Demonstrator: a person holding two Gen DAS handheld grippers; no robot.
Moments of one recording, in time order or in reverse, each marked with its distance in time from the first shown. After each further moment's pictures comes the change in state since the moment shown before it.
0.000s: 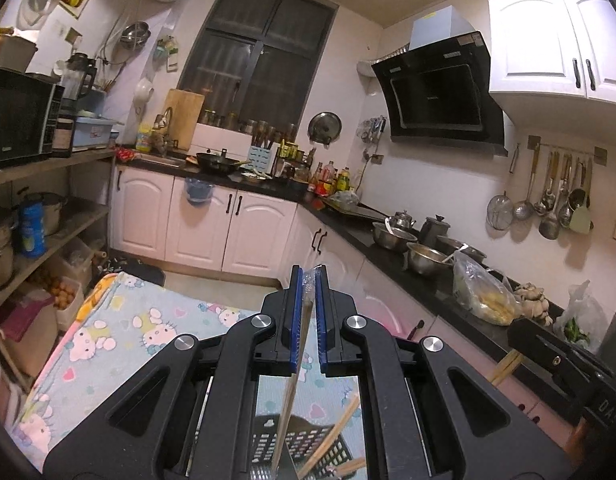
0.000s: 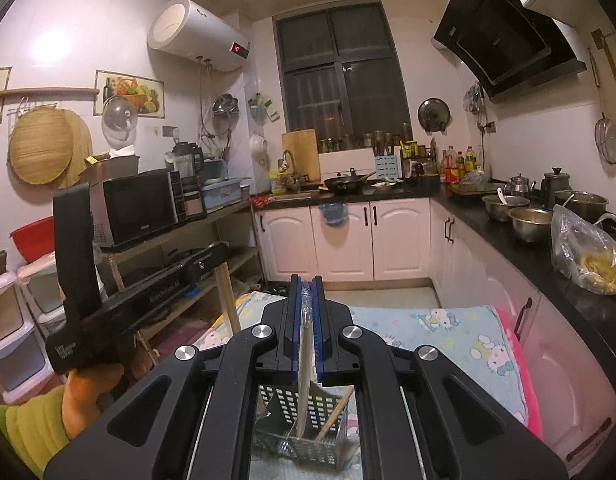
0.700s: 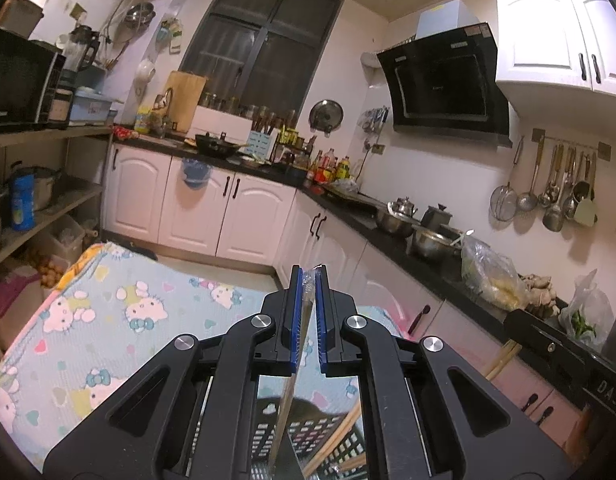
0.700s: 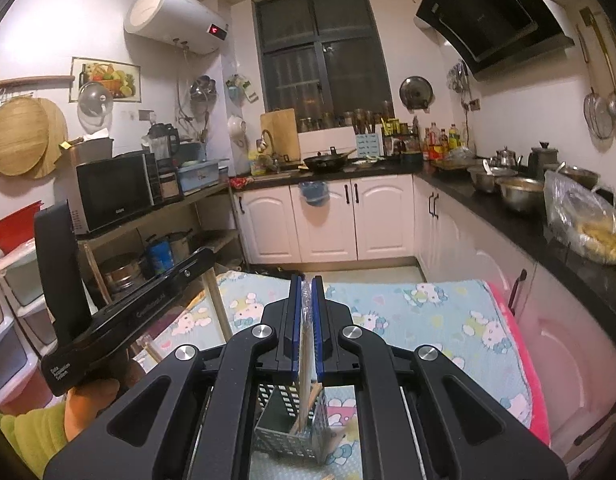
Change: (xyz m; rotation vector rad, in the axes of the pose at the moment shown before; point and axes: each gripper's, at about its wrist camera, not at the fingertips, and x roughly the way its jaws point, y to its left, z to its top) left arm 0.035 0.019 -0.048 -0.036 0.043 -0.020; right arm 0.035 -0.027 -0.043 0.037 0.068 -0.057
